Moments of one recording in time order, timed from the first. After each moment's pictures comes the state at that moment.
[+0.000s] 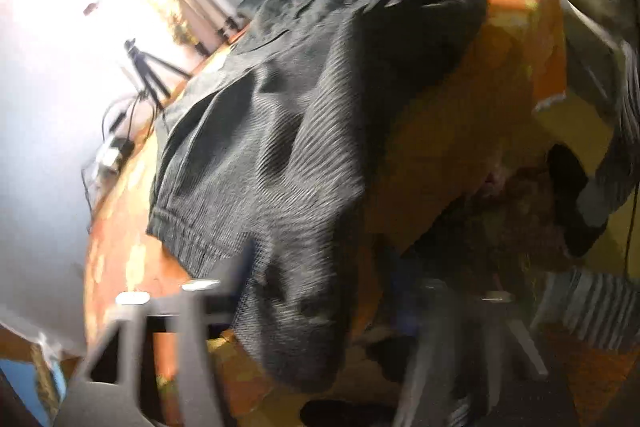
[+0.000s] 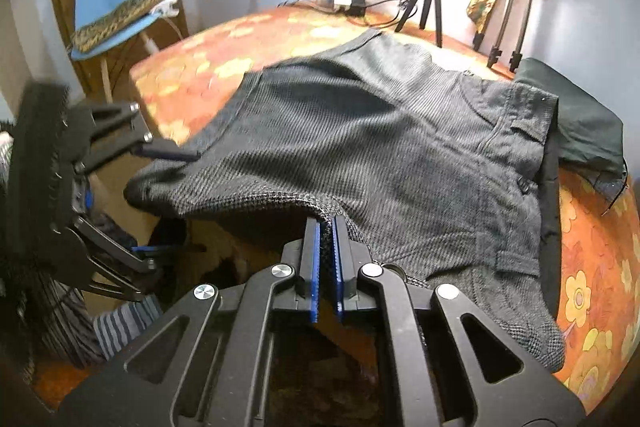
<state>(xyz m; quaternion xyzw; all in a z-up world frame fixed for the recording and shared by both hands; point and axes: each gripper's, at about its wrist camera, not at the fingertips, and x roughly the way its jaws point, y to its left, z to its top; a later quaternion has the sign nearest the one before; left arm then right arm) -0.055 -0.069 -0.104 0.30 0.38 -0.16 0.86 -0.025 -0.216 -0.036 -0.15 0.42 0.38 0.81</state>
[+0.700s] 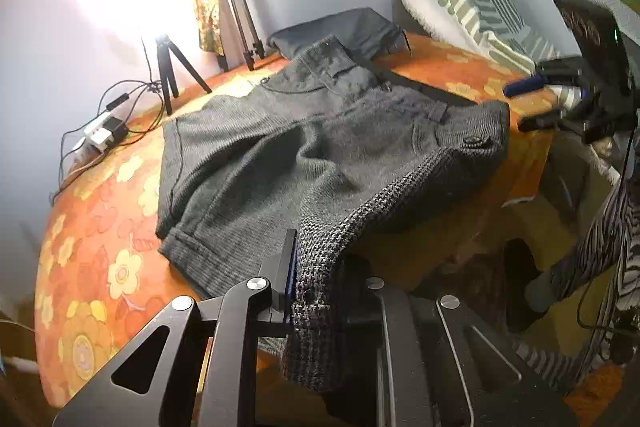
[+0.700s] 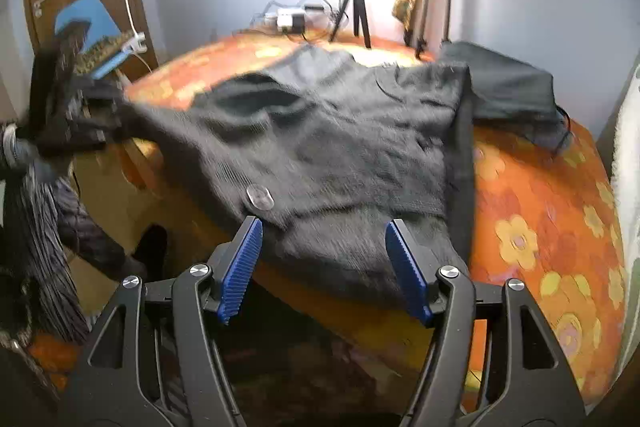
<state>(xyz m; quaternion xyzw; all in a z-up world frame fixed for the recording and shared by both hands) -0.031 -0.021 -0.043 0.15 0.35 -0.21 0.90 -0.034 -0.324 -0.026 -0.11 0.41 0.32 0.85</state>
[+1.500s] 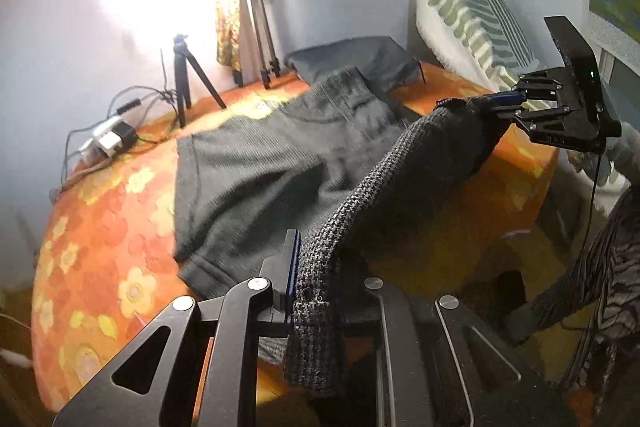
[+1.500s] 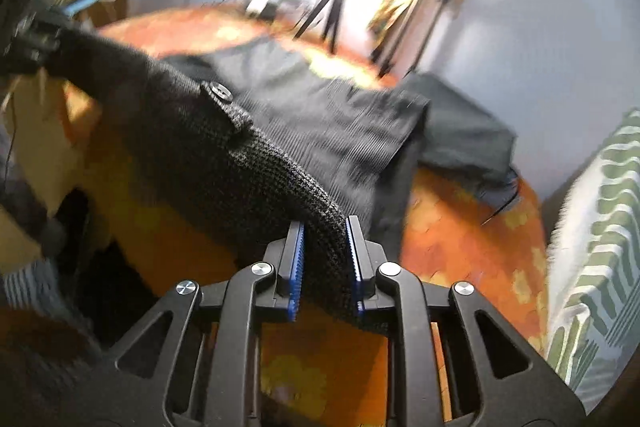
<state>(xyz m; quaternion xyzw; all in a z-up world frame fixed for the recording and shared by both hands) -0.004 -0.002 -0.011 0.11 0.33 -0.20 0.91 0.006 -0.306 -0.018 -0.24 0.35 0.25 0.87</state>
